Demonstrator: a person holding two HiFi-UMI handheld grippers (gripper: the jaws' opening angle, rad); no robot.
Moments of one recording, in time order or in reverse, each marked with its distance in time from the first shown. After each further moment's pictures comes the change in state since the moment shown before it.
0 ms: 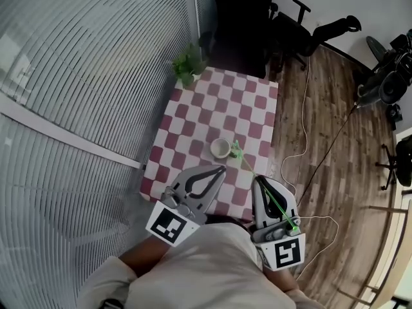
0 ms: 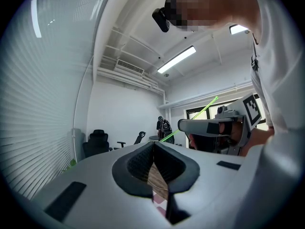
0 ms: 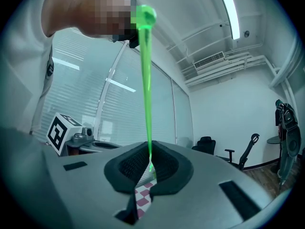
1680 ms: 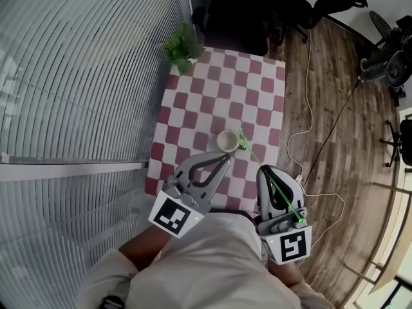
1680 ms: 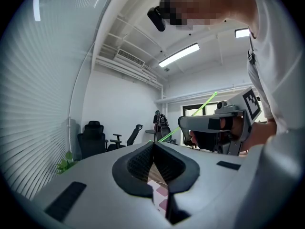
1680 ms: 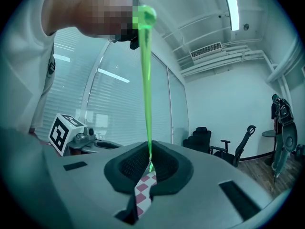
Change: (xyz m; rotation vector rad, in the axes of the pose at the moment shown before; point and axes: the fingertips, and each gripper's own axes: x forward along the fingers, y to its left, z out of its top) left arm 0.030 0.073 -0.055 0.017 0.127 -0.109; right arm 0.075 -0.016 -0.050 0.053 0.115 -0.078
